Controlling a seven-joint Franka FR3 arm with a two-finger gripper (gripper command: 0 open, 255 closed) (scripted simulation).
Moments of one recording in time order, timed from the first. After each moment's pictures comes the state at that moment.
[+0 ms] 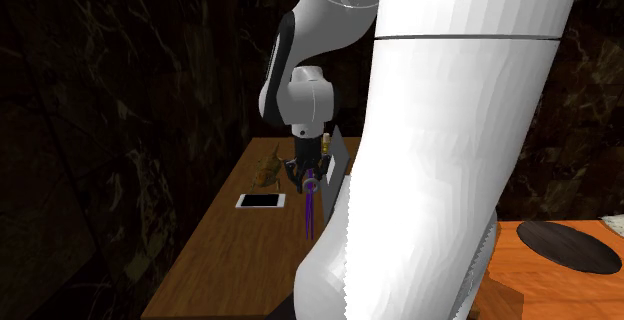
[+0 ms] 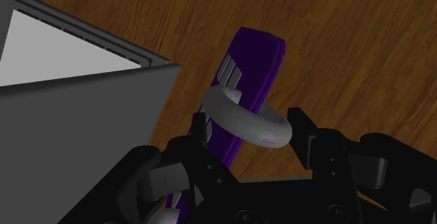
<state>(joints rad) -0.12 -0.02 -0.48 -2.47 -0.01 2.40 -0.27</state>
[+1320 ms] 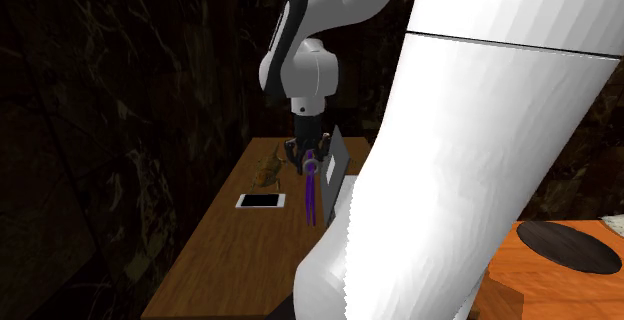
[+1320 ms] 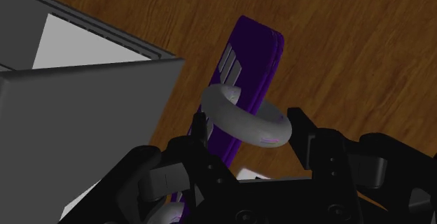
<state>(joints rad) -0.13 -0.15 -0.47 -2.41 -0.08 2.23 -0.21</state>
